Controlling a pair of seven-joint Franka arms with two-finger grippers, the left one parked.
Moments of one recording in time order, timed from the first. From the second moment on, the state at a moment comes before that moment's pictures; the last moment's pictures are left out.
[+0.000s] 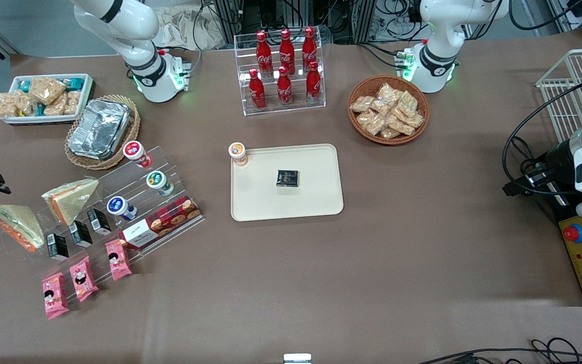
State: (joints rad) arm -0.27 0.28 -0.18 -1.67 0.01 1.89 -1.07
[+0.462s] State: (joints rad) arm -0.27 0.35 -0.18 -1.67 0.01 1.95 -1.11
